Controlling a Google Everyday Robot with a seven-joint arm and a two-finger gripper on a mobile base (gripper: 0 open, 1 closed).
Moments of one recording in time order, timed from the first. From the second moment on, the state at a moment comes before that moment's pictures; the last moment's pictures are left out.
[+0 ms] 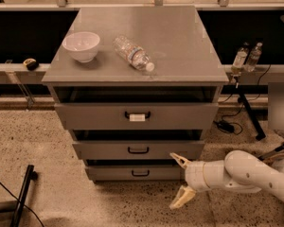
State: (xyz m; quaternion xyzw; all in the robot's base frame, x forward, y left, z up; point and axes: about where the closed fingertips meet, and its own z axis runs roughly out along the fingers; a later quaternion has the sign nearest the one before) arm 0.469 -0.114 0.515 -0.64 0.64 0.20 0.38
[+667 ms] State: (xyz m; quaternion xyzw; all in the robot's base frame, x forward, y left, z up) arm 0.480 -0.106 0.493 -0.64 0.64 0.21 0.38
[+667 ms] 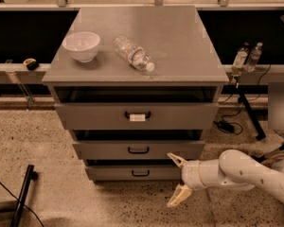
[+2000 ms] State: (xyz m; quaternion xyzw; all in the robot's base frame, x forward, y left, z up) arm 0.541 -0.097 0.342 -0.66 0.64 0.20 0.34
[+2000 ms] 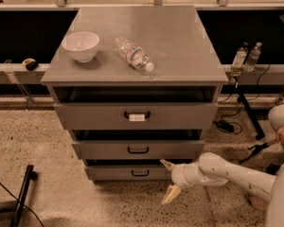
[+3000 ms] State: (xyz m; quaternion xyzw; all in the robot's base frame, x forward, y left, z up) arm 0.548 -0.124 0.258 -0.69 0.63 0.20 0.30
